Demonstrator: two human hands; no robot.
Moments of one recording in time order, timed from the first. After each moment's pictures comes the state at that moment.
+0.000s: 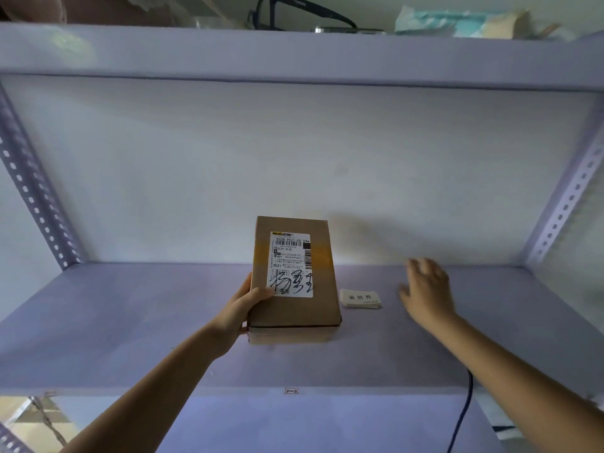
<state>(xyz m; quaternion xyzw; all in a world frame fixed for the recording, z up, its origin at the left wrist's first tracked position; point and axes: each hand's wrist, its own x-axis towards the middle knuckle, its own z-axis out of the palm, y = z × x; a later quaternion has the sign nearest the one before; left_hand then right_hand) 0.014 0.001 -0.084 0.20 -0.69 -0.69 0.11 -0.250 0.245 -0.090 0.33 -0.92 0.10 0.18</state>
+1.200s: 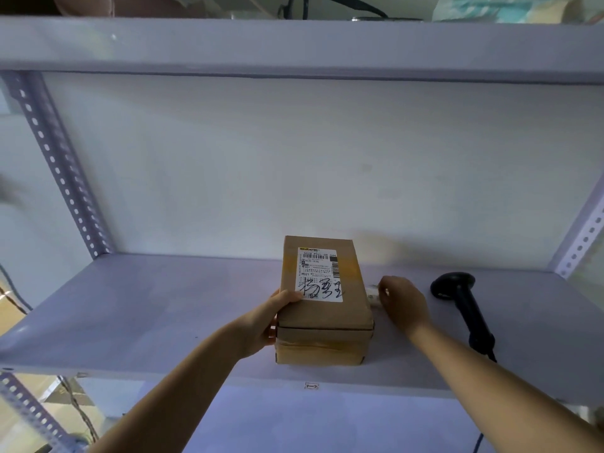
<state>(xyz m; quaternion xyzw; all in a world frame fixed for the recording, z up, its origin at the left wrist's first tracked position) 0.019 0.012 -0.089 0.29 -0.62 -0.73 0.01 -0.218 0.181 -0.124 0.39 -0.89 0.18 0.13</state>
